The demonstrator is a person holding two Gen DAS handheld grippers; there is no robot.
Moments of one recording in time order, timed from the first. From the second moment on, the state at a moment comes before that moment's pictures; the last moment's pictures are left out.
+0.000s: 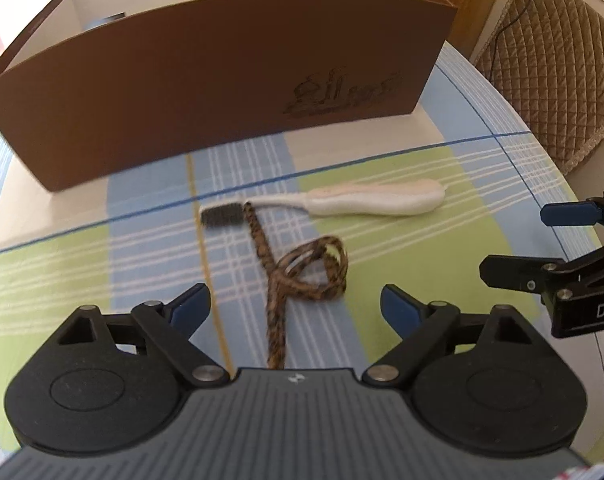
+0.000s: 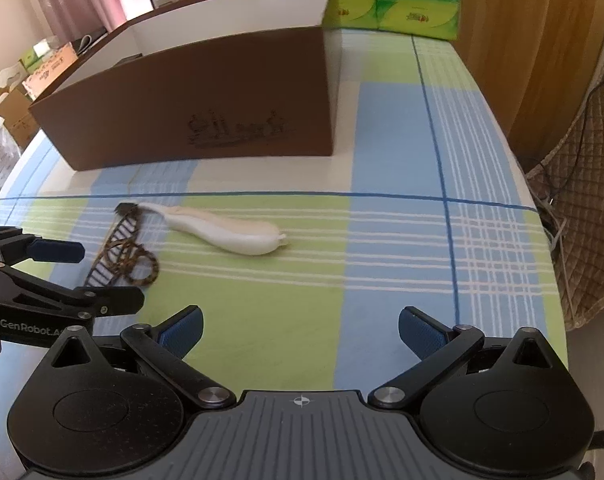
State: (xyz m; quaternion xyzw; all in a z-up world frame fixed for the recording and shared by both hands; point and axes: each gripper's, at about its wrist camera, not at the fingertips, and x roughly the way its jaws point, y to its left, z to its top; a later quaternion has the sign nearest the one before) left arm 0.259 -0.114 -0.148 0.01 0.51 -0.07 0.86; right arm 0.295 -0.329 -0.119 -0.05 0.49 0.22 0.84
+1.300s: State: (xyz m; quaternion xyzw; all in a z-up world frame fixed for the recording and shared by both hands) left arm 0.210 0.031 -0.143 -0.08 0.51 0.05 0.86; right arm 0.300 -0.205 -0.146 -0.20 0.42 0.42 0.78
